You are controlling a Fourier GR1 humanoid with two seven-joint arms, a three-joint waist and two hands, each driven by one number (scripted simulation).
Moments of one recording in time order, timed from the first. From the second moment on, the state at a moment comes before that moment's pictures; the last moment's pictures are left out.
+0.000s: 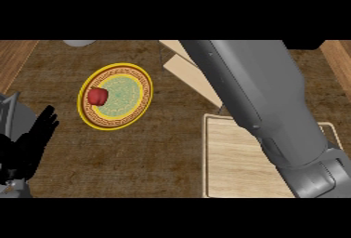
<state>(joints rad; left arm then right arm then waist) -0.01 0.27 0.22 -1.40 0.04 -0.12 0.09 -1.48 -0.04 0.06 -0.88 1.29 0.06 1.16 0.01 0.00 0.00</state>
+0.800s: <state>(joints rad) 0.00 0.26 0.21 -1.44 0.03 -0.11 0.12 -1.34 -0.06 -0.11 -0.83 1.39 -0.06 1.11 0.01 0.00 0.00</state>
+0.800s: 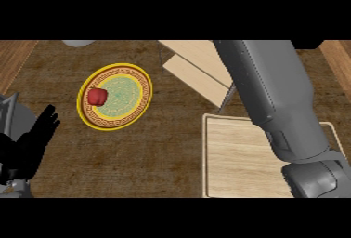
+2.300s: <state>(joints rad) 0.04 0.28 0.26 -1.43 0.05 -0.12 0.12 -1.19 0.00 -0.19 -1.70 1.34 -0.08 1.16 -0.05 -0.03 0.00</state>
